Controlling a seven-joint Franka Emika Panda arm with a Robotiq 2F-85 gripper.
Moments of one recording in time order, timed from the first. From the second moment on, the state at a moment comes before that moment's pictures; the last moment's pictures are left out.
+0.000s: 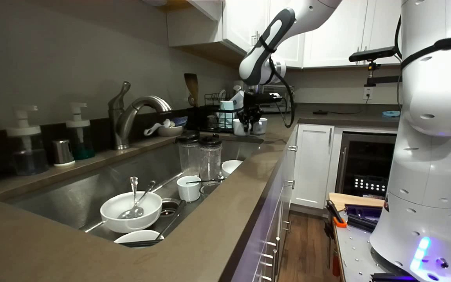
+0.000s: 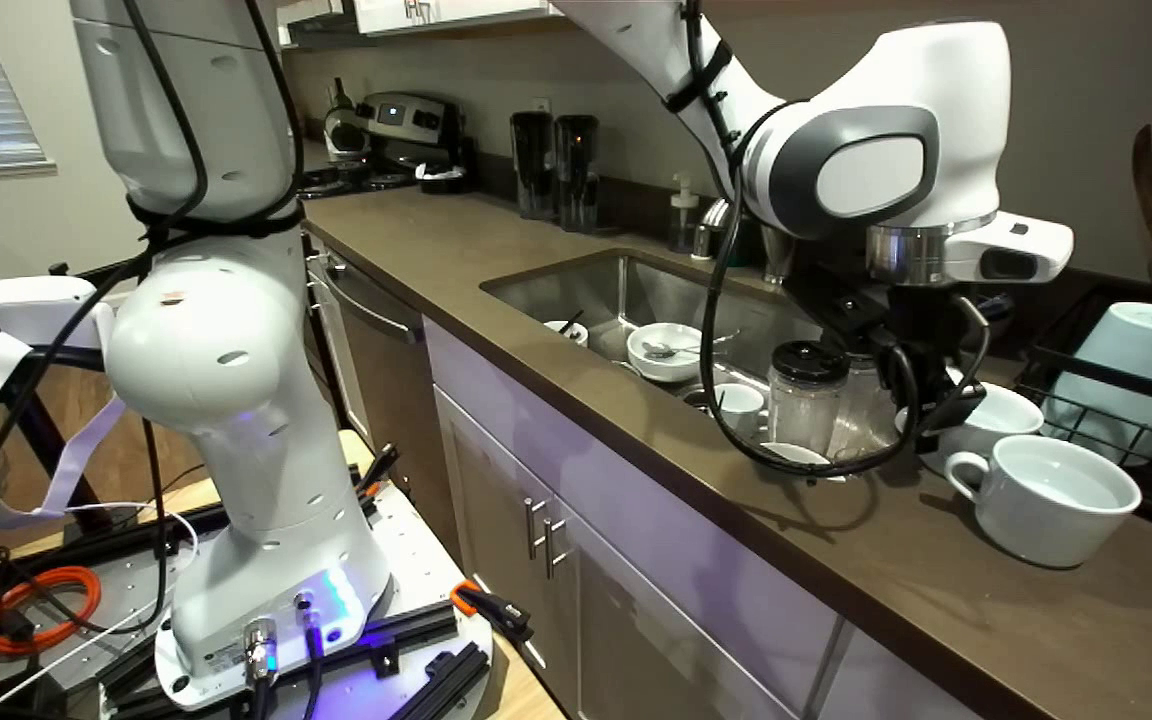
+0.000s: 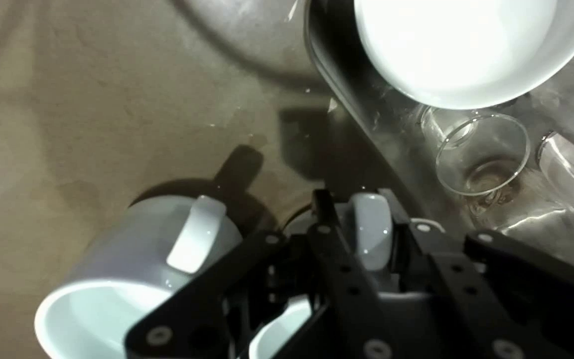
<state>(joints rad) -0.31 0.16 -0.34 -2.15 -0.03 2.53 0.06</state>
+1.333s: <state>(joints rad) -0.32 0.16 -0.34 -2.13 -0.03 2.52 0.05</state>
